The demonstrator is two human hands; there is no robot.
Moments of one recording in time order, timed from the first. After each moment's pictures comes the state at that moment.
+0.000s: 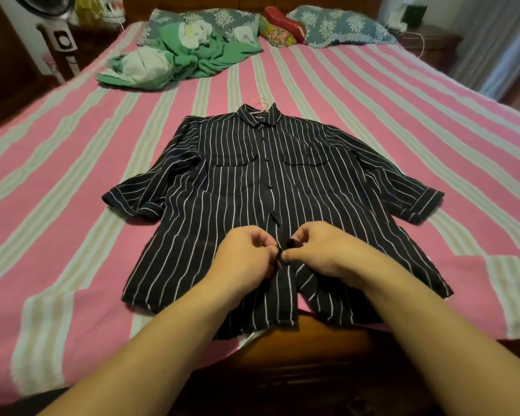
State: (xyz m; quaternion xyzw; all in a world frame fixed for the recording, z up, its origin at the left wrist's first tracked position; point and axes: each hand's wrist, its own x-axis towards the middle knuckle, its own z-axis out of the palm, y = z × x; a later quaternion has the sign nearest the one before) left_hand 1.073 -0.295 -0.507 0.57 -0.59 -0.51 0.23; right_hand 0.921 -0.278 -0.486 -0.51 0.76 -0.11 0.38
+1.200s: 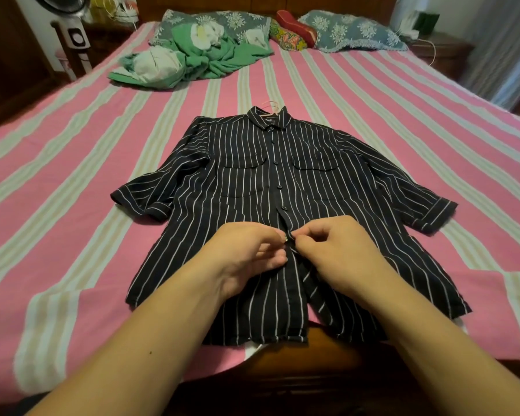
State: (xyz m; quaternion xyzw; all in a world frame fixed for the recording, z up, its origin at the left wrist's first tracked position) left_hand 1.081 -0.311 -0.487 0.50 -0.36 -0.73 0.29; right_hand 0.935 -0.258 -0.472 -0.55 0.73 -0.30 0.28
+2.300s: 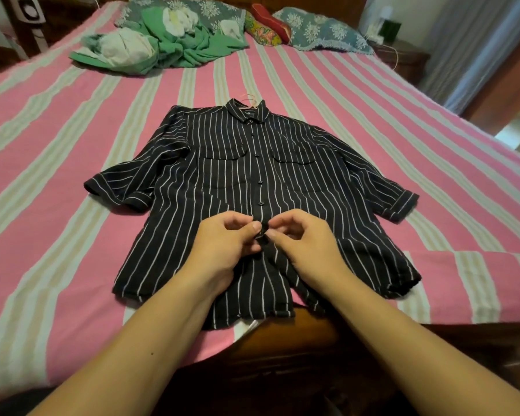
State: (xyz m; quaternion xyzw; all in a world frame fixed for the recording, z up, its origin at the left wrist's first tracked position) left_hand 1.088 -0.312 -0.526 0.49 -0.42 -0.66 0.40; right_hand 0.945 -0.263 -0.518 -0.54 0.68 -0.41 0.28
